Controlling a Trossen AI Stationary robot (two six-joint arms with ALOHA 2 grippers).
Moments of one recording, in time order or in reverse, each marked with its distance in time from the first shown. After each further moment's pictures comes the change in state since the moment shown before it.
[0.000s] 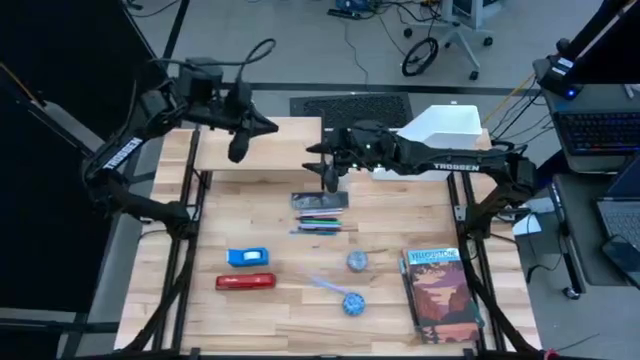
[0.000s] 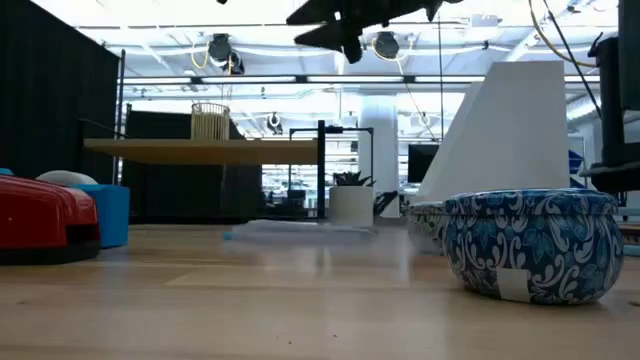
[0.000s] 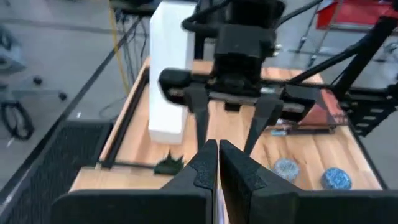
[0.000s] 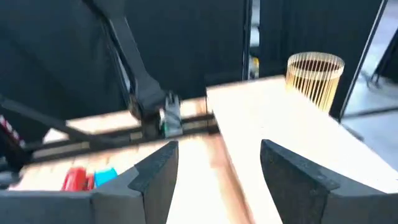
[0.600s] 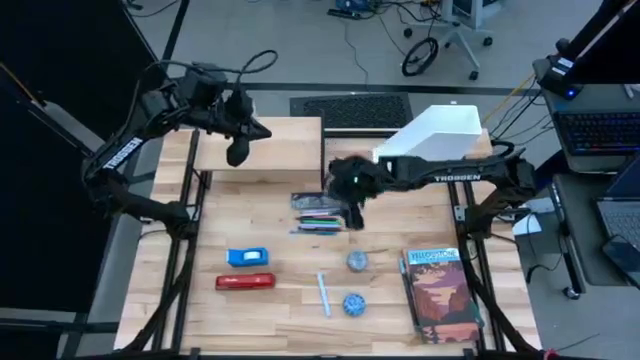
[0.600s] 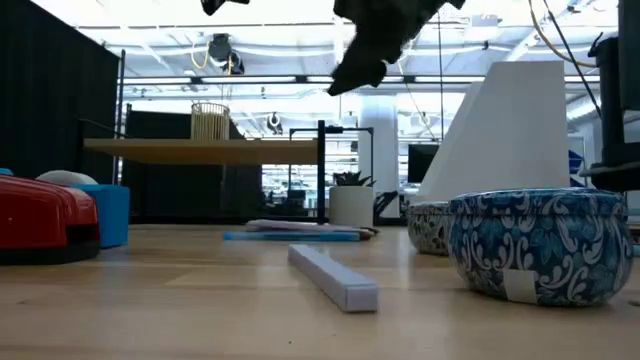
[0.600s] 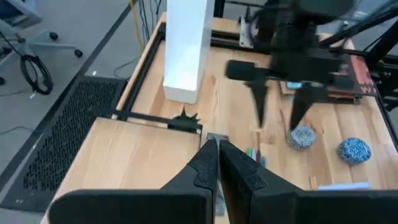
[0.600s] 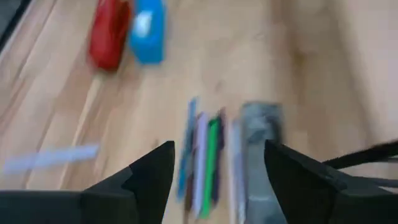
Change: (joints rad) left arm 0.000 0.000 -0.001 -0.144 -0.103 0.027; right arm 0.159 -0.001 0.000 -0.558 -0.027 -0.256
